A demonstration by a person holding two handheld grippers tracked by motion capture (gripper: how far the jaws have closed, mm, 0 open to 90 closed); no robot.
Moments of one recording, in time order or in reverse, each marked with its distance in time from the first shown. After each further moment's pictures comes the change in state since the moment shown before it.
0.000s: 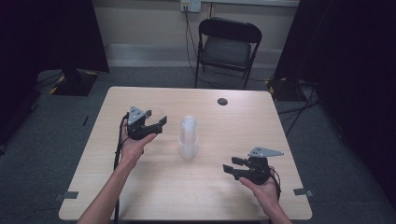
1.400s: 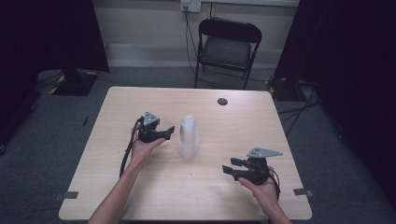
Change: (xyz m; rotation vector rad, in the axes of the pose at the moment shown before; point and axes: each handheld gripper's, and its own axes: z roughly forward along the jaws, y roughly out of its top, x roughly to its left) left arm -0.004 -0.030 0.037 0.184 -0.038 0.024; right arm 0.000 -0.002 0.002 0.012 0.008 0.002
